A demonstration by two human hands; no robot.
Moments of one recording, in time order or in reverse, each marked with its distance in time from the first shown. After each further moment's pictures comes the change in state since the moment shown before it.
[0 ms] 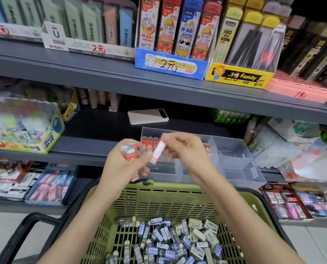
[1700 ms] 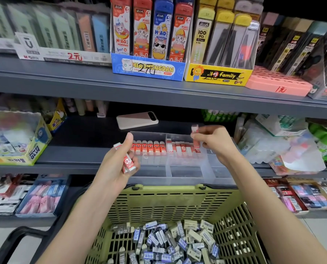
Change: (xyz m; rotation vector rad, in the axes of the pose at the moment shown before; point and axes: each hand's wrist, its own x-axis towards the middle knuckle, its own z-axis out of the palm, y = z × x) left_hand 0.027 0.009 0.024 -0.524 0.105 -0.539; right_hand 0.040 0.022 -0.108 -0.260 0.320 0.118
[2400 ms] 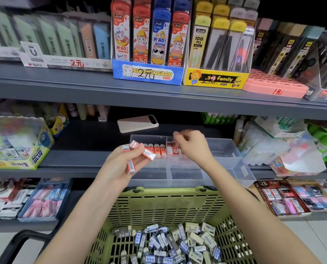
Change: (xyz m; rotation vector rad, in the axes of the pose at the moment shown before) left_hand 0.007 0.002 0.001 0.007 -0.095 0.047; right_hand -0.016 -0.013 0.046 -0.401 -0.040 -0.198
